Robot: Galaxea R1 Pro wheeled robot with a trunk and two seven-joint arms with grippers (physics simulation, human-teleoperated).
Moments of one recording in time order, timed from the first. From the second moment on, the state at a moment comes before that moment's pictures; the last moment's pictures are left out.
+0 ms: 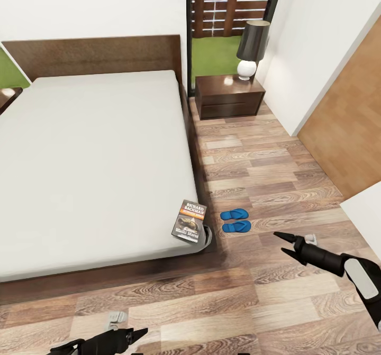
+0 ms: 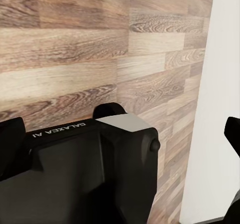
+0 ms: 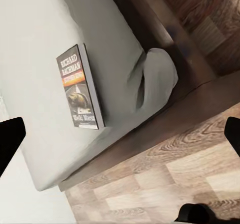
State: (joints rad) left arm -0.50 0.18 -0.17 -0.12 0.39 0.03 -0.97; right arm -0.59 -0.42 -0.17 -0.75 -0.79 0.88 0.68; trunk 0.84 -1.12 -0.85
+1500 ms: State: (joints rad) left arm -0.50 0.17 -0.17 -0.12 0.39 0.03 -0.97; right arm -0.59 -0.13 -0.10 -0.56 -0.66 0.50 0.85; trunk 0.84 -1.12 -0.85
